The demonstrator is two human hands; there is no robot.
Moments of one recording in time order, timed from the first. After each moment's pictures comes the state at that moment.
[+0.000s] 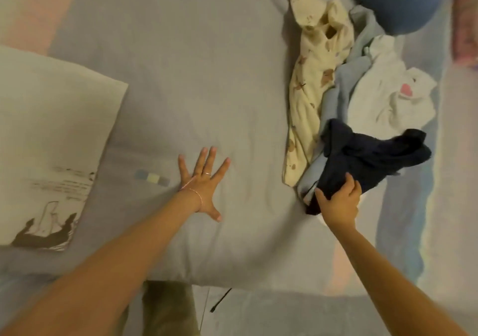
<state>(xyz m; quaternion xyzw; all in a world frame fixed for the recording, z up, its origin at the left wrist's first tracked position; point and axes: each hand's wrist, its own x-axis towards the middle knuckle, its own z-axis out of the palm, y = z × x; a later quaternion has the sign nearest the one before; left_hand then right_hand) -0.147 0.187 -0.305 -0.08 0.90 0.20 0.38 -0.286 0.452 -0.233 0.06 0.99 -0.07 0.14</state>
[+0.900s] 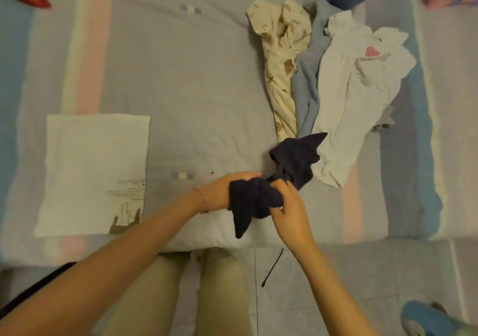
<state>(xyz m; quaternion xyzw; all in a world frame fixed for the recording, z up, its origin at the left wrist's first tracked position) -0.123 0.208 -0.093 -0.12 0.72 0.57 0.38 -0.128 0.389 -0.116 -0.12 0.89 -0.39 0.21</state>
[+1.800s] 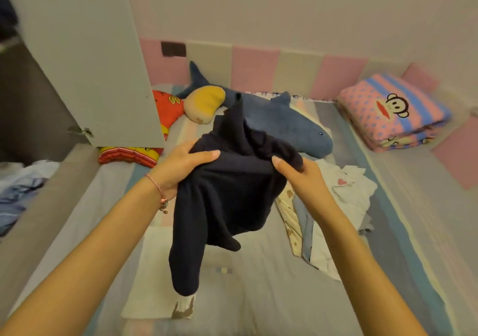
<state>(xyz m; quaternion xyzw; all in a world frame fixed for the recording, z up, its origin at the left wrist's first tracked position) -0.067 0.040 0.306 -0.16 0.66 0.74 -0.02 -0.143 0.253 0.293 -0.14 0.78 -0.59 0.11</state>
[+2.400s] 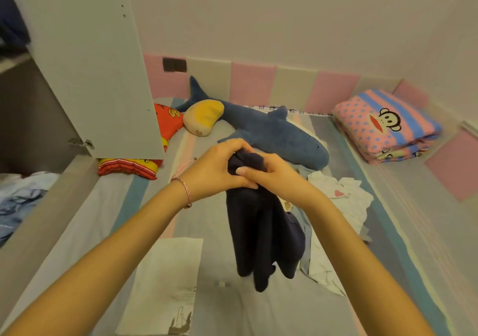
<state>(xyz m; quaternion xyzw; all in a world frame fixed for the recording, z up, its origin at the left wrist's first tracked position) -0.082 0.063 0.327 0.08 0.90 0.42 -0.11 -0.140 0.216 0.335 -0.38 0.76 -0.47 0.23</state>
